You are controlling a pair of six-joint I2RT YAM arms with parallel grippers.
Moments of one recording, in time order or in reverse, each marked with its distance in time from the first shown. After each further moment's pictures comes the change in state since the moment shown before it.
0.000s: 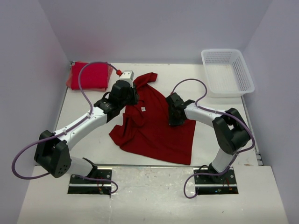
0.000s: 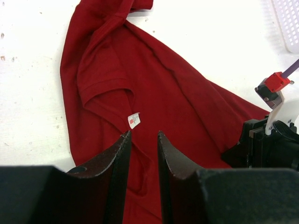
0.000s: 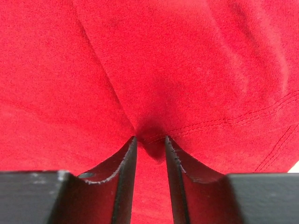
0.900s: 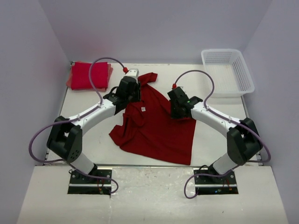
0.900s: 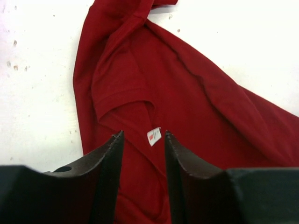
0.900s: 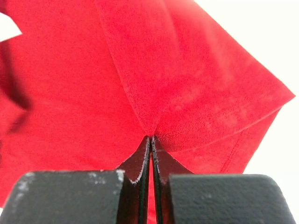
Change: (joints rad) left arm 0.024 0.161 0.078 0.009 -0.039 0.064; right arm 0.019 -0.139 0.053 -0.072 0.083 -0.012
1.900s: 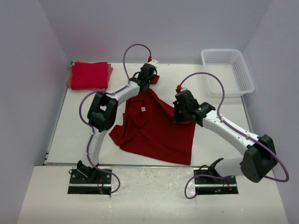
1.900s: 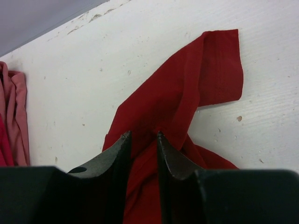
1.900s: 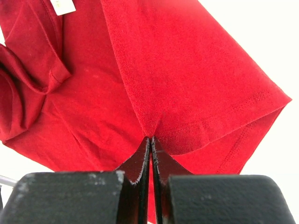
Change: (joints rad) left arm 0.014 0.724 0.698 0.005 -0.220 0.460; right arm 0.015 -0.255 -0.082 -0.013 -0.109 -0.012
